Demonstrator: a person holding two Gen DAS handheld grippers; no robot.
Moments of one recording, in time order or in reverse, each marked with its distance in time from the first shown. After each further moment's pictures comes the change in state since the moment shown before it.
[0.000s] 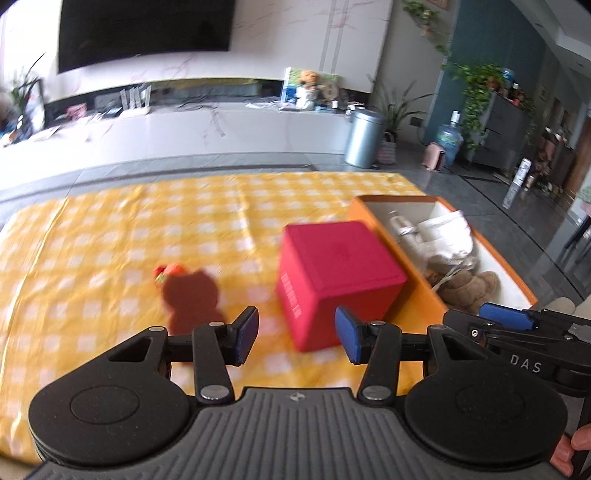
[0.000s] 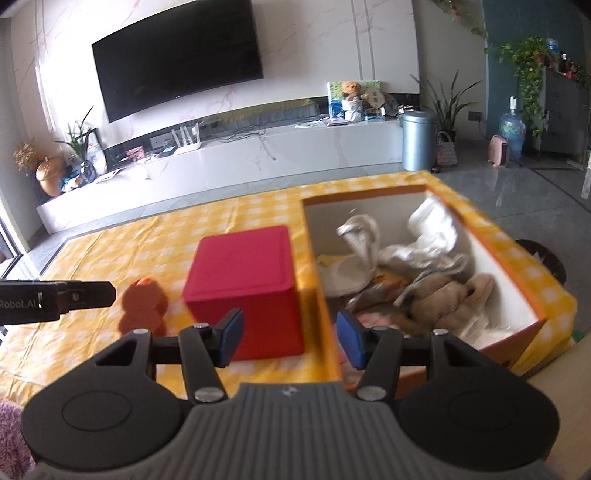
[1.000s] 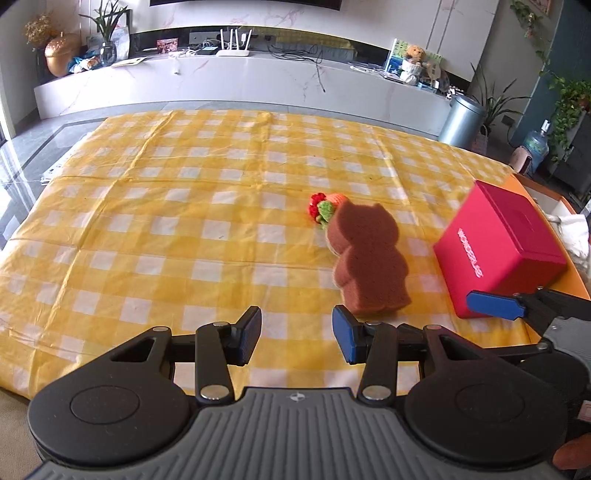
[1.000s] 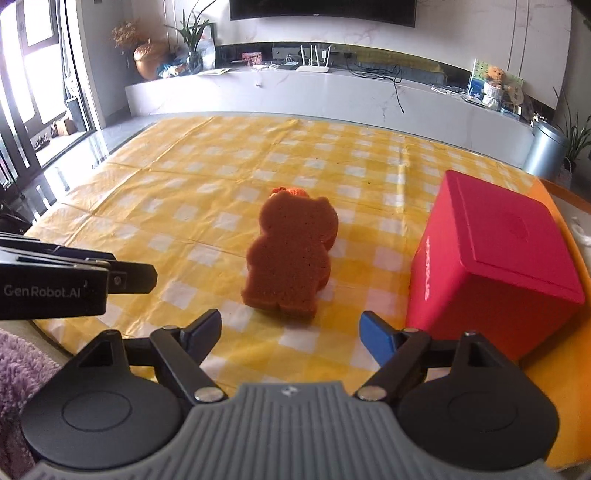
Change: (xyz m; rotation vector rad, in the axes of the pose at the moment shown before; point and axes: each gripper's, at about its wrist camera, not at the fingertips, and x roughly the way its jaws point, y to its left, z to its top) left arm 0.021 0.138 -0.040 -0.186 0.108 0.185; right arm 0.122 0.175 -0.042 -0.361 0.205 0.202
